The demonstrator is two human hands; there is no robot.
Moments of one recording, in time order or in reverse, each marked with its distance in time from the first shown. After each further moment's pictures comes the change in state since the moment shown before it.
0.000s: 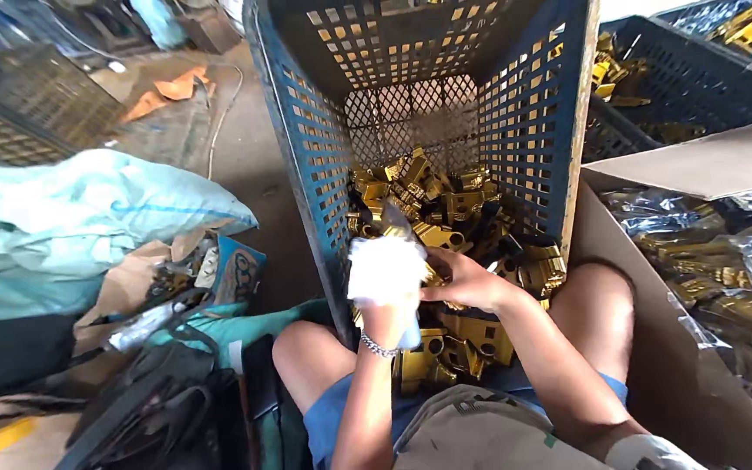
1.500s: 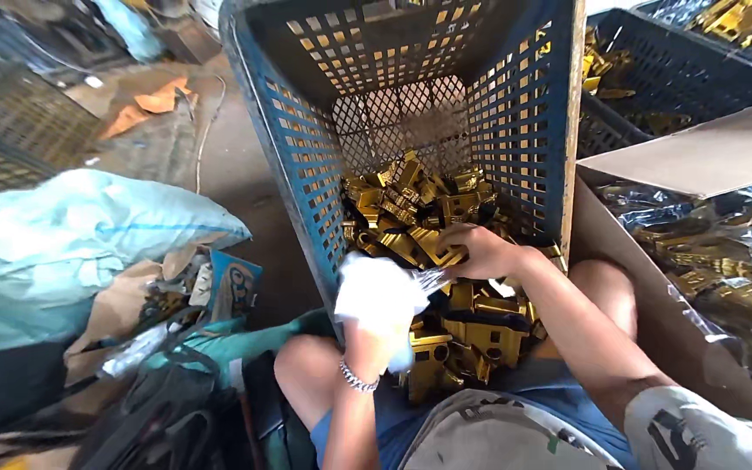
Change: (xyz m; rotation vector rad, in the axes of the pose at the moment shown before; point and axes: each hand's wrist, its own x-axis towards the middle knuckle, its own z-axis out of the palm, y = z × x) left_hand -0.001 -0.024 -0.033 -0.019 -0.164 0.205; right_hand 0.028 -0.003 -0.058 -0.574 -0.029 -0.074
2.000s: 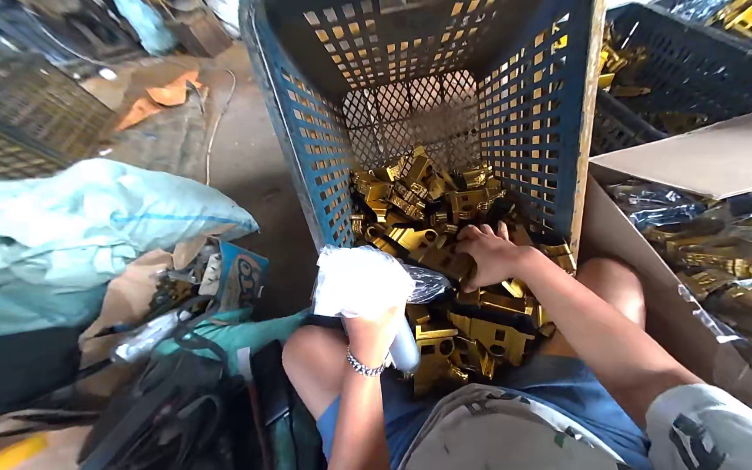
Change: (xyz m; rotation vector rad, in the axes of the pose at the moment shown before) left_hand 0.000 -0.002 0.003 -0.095 0.172 -0.184; right_hand 0.007 0.006 0.014 -0.401 -0.256 0.248
